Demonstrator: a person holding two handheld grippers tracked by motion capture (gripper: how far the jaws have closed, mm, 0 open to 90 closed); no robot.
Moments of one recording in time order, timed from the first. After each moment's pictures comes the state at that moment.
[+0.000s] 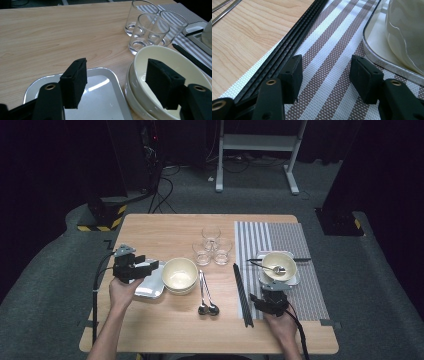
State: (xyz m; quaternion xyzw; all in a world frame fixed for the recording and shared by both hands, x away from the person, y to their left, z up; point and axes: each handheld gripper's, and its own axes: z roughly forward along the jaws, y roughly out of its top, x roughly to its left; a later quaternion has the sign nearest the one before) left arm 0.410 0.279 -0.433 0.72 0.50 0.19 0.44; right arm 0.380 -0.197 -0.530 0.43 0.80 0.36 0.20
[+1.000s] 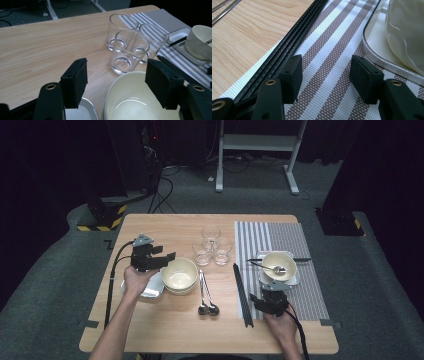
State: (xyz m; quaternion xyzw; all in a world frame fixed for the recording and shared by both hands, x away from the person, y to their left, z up) left arm 0.441 0.232 -0.420 0.74 0.46 0.19 0.46; right arm 0.380 -0.196 -0.530 0.43 0.80 0.36 0.20
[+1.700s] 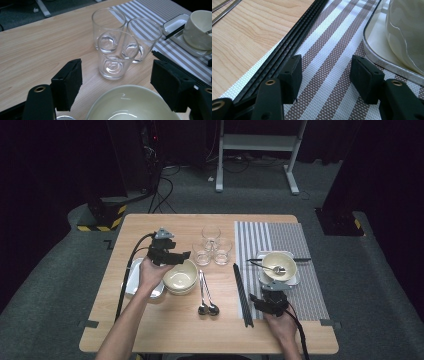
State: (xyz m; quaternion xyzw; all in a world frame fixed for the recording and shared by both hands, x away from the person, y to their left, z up) left arm 0.462 0.189 -0.411 0.78 0.42 0.18 0.42; right arm 0.380 -0.196 -0.530 0.43 0.80 0.36 0.20
